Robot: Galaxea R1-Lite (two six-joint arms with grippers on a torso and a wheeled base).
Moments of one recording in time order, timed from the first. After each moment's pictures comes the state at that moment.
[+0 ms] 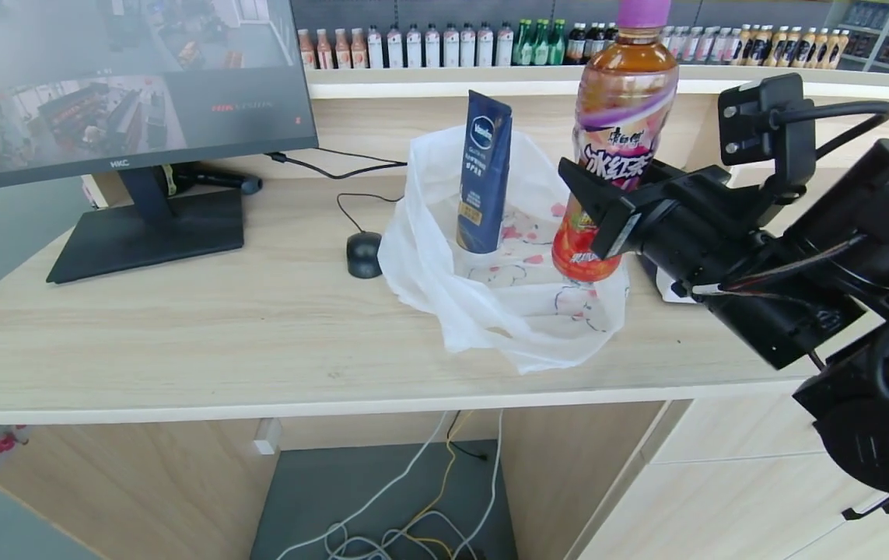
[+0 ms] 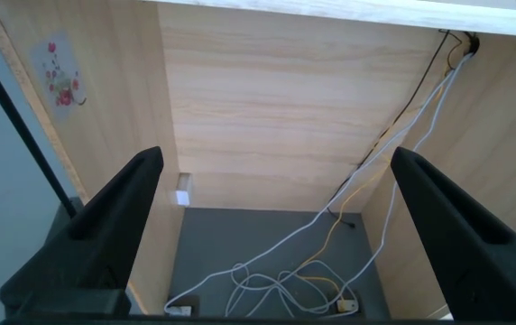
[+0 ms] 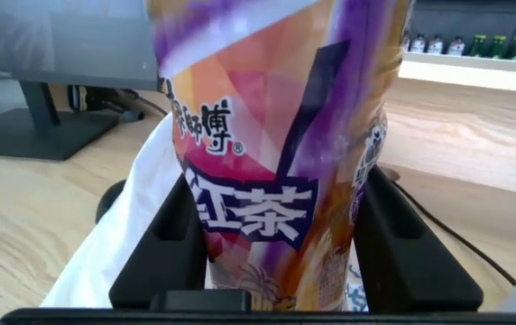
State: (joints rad) left arm 0.00 0.00 0.00 0.00 0.00 -0.01; right arm 0.56 1.72 -0.88 -1.24 -0.06 -0.15
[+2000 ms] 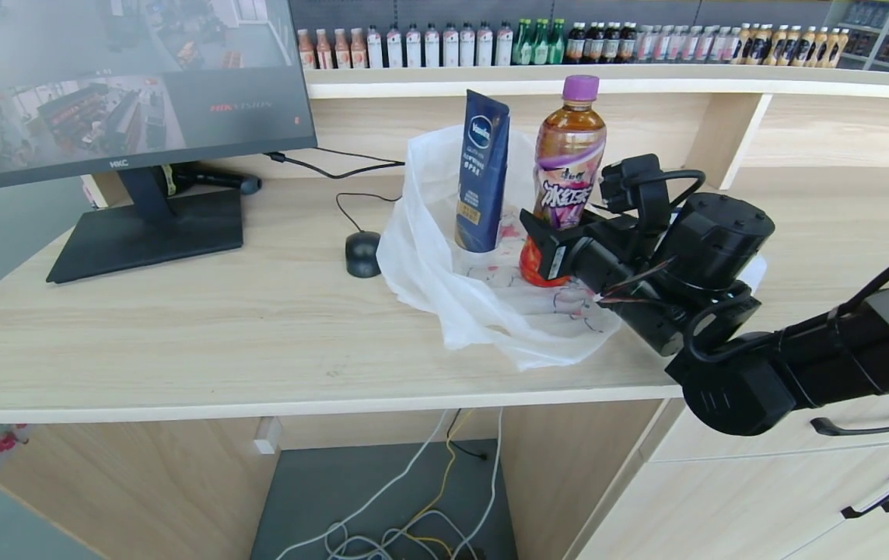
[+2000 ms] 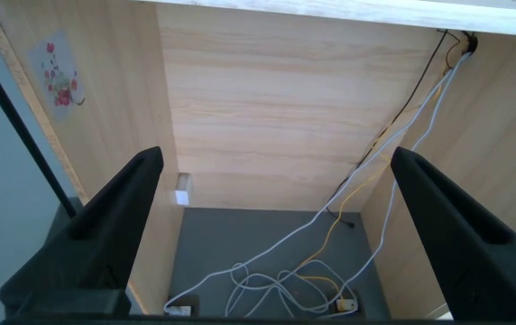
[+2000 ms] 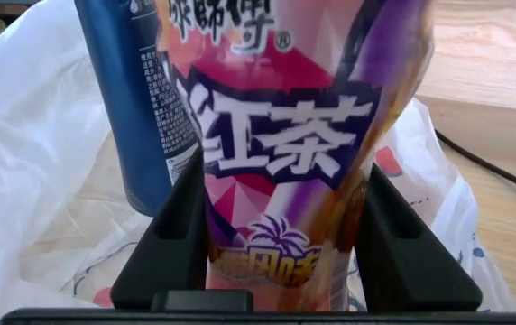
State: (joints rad) left arm 0.00 0.00 0.00 0.00 0.00 -0.01; right arm 0.50 2.00 -1.05 -1.20 -0.06 -0.10
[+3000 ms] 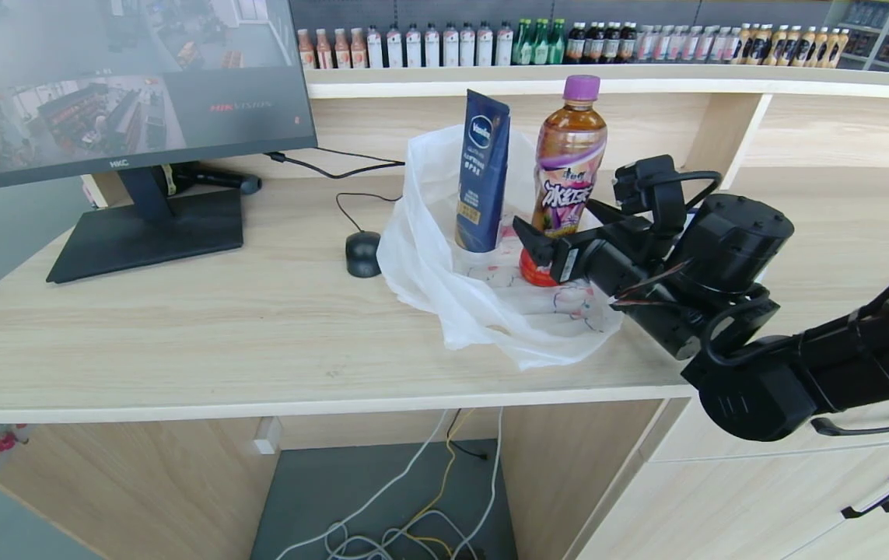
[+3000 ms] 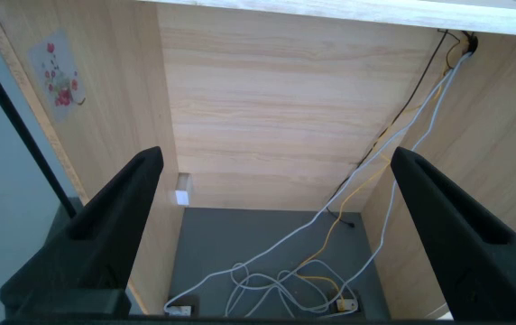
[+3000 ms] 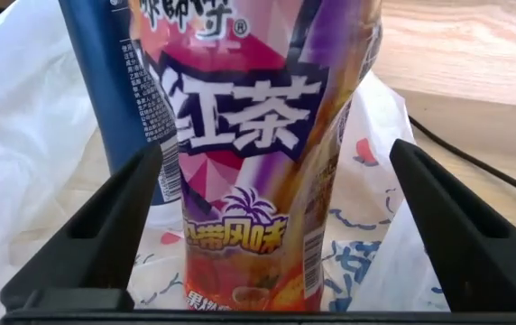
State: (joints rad) left arm 0.00 0.00 0.00 0.00 0.00 -0.01; right arm 0.48 1.97 -1.01 -1.21 -0.06 -0.10
